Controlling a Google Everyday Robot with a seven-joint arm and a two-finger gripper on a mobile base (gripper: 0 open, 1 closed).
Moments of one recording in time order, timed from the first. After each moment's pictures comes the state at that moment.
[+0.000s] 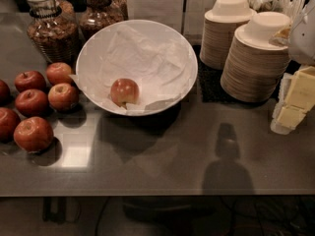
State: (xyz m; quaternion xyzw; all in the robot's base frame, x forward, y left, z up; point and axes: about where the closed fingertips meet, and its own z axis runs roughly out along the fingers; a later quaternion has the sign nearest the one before) arm 0.438 -0.217 0.976 -0.60 0.78 -0.03 0.16
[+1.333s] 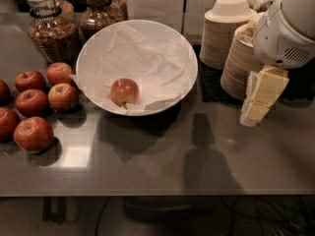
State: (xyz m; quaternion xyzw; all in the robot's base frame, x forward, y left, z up) arm 0.470 -0.172 0.965 -0.65 0.73 -0.03 0.21
